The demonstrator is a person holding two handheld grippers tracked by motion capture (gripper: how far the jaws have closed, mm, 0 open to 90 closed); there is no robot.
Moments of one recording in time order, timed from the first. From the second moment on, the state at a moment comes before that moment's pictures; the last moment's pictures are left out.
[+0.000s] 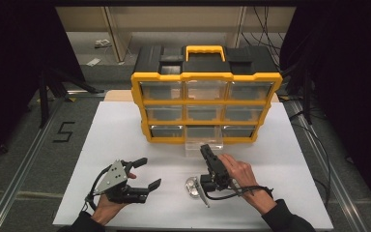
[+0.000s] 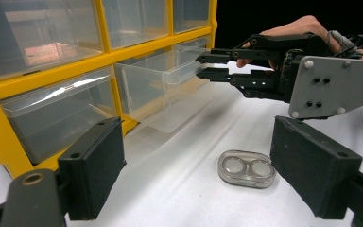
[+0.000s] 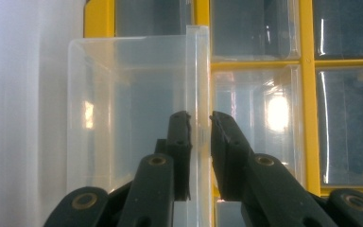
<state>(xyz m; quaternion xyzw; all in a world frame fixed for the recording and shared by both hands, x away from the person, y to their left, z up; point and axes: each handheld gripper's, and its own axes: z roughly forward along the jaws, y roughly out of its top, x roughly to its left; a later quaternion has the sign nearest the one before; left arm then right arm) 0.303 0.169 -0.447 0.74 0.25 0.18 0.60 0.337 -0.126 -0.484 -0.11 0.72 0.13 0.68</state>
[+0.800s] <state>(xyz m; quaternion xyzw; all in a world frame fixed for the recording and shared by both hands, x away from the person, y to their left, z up) 0.303 0.169 -0.447 0.74 0.25 0.19 0.59 0.324 -0.128 -0.485 -0.13 0.72 0.13 0.67</state>
